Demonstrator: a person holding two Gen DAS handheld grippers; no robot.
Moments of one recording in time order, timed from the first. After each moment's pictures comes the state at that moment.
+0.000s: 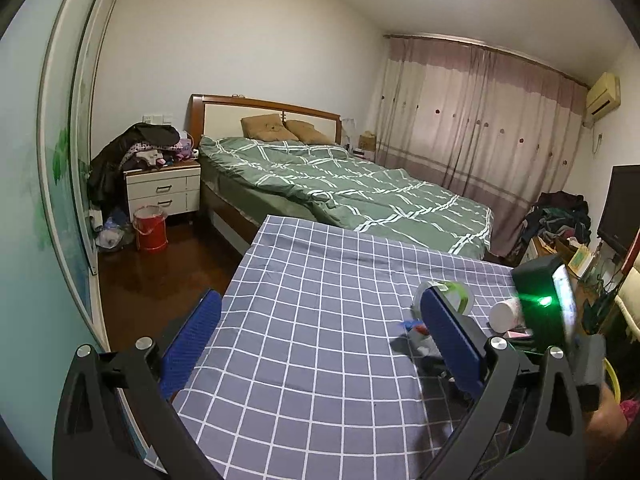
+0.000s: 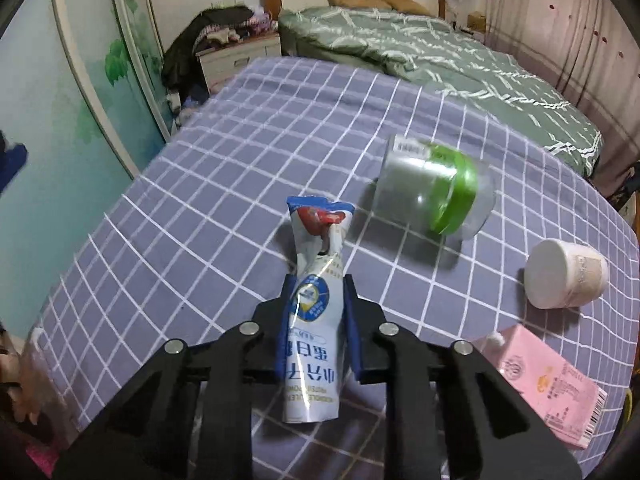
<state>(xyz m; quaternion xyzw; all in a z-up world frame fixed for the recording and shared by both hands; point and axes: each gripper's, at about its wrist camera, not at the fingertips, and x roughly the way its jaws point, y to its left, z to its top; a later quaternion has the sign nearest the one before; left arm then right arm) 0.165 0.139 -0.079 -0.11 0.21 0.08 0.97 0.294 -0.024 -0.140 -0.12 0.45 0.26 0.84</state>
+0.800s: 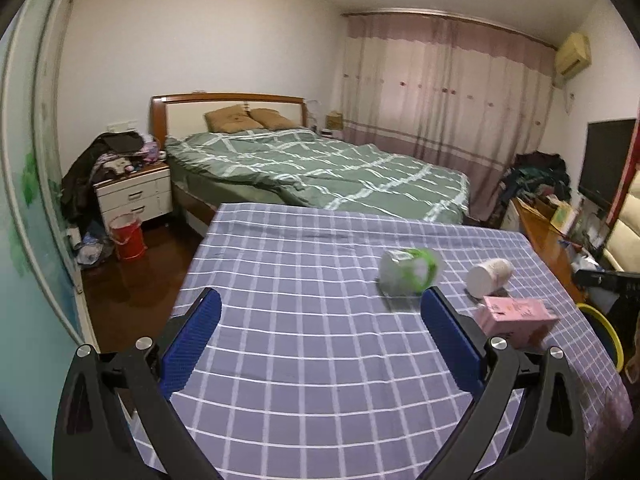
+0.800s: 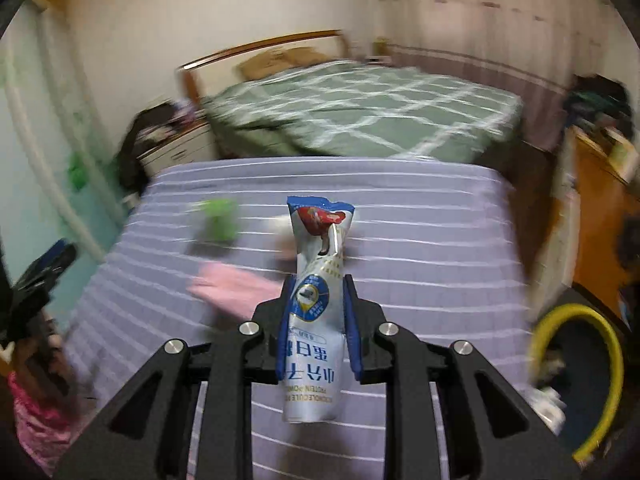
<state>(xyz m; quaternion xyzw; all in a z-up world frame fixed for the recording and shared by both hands) 0.178 0.097 -0.091 -0.05 0.24 0.01 0.97 0.250 -0.281 -0.061 0.02 0.38 0.15 0.91</state>
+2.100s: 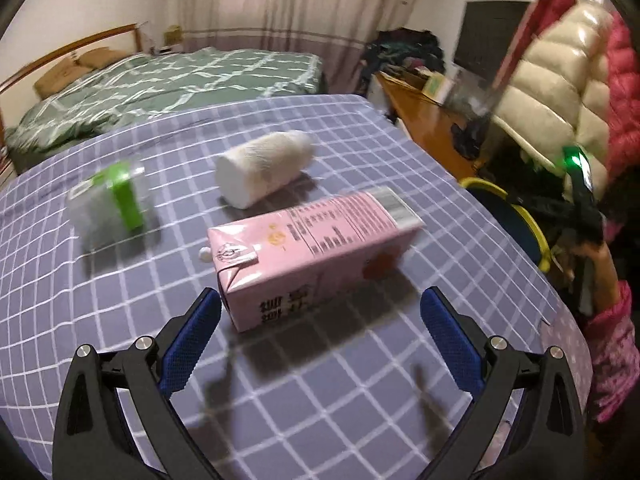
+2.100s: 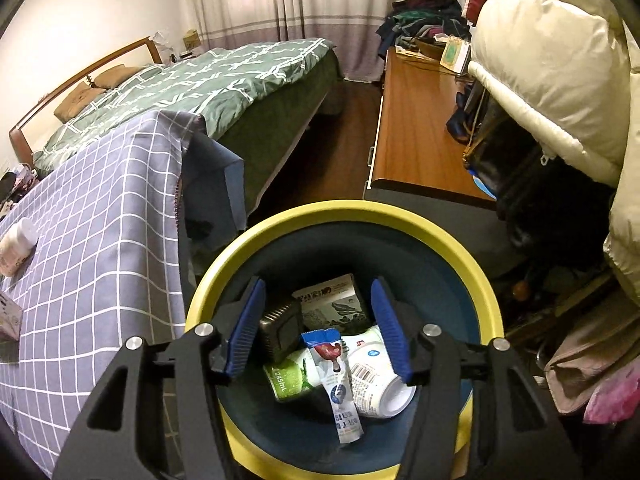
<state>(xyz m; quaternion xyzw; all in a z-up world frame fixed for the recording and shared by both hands) 0.249 -0.109 -0.145 0.03 0.41 -0.26 0.87 0.241 -0.528 -0.158 0.09 0.42 -0.13 0.89</state>
